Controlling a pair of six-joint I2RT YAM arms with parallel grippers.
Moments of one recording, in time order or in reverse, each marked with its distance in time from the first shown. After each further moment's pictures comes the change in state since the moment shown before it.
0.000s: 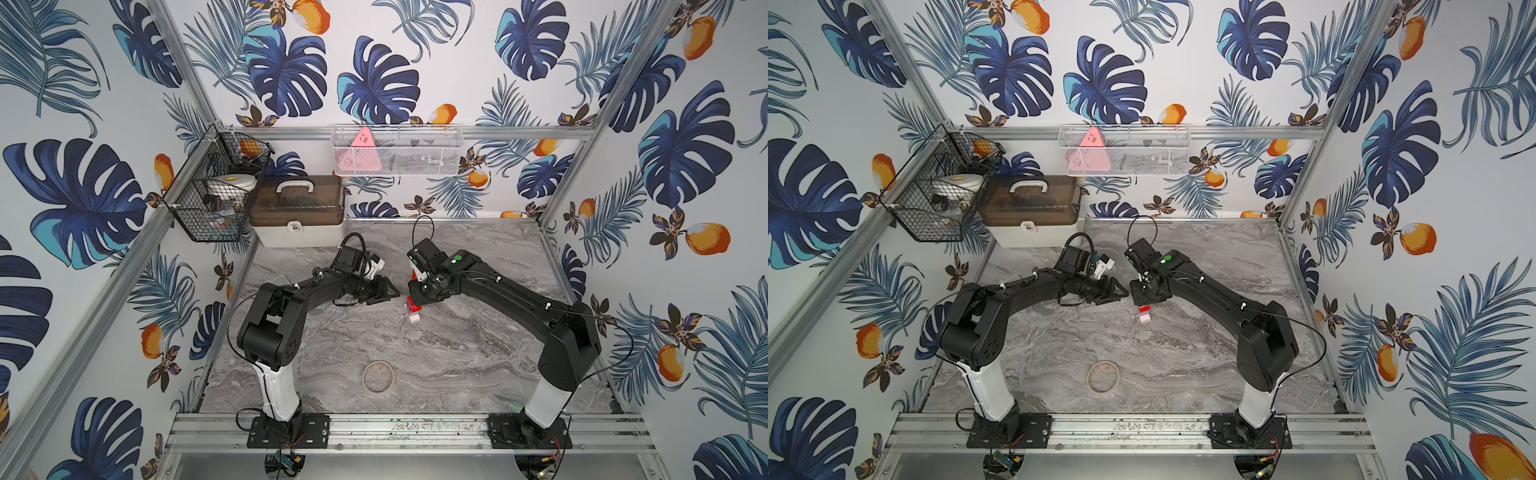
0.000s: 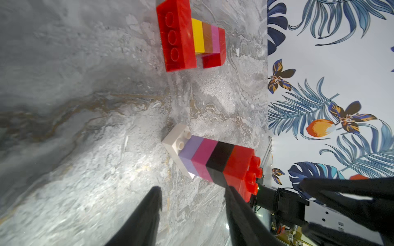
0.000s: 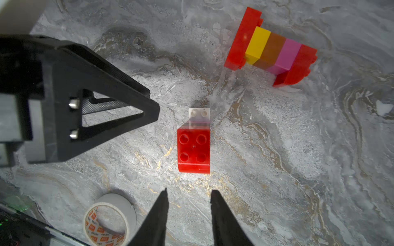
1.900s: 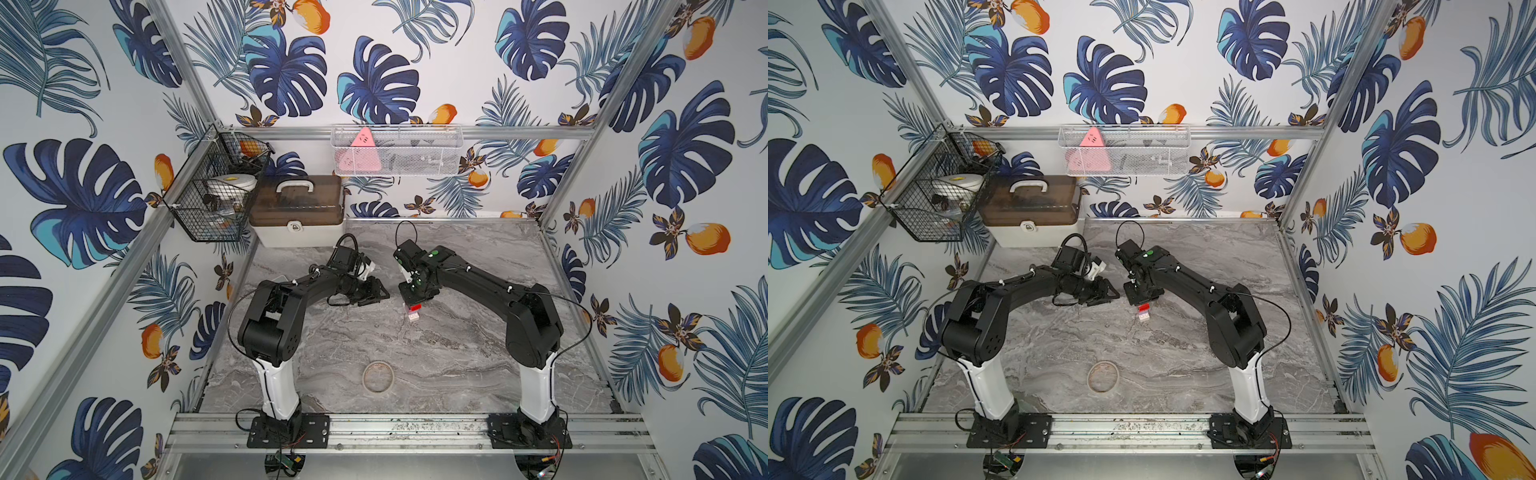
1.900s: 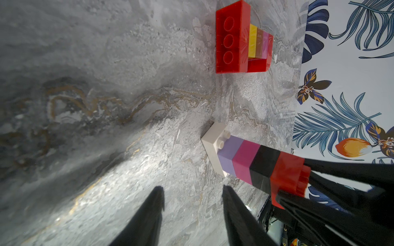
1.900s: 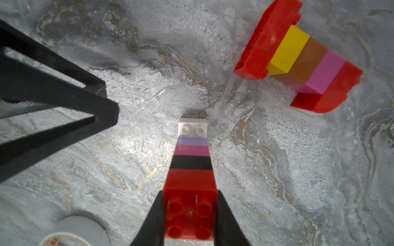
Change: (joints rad) left arm 0.044 0.027 0.013 -0.093 -0.073 0.027; right arm -0.016 0.203 0.124 -0.059 -0.014 -0.113
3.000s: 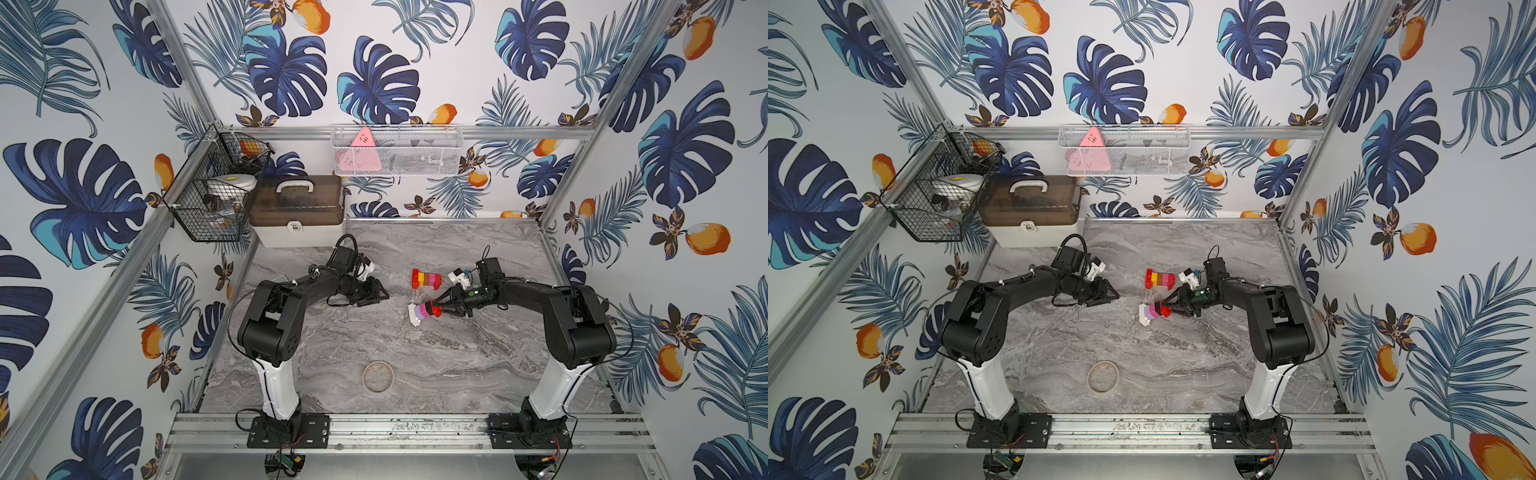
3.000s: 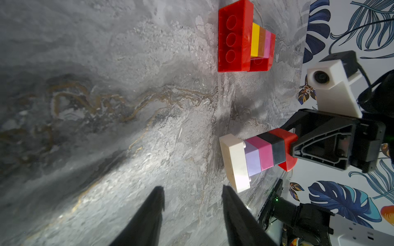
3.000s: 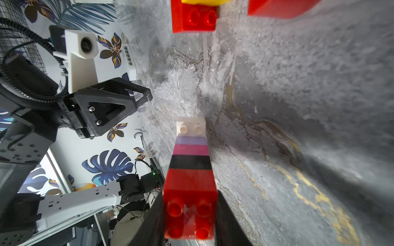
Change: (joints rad) left arm 0.002 0.001 -0.004 -0.002 0.000 0.001; right arm -0.537 -0.146 -0.714 0.731 -1.031 0.184
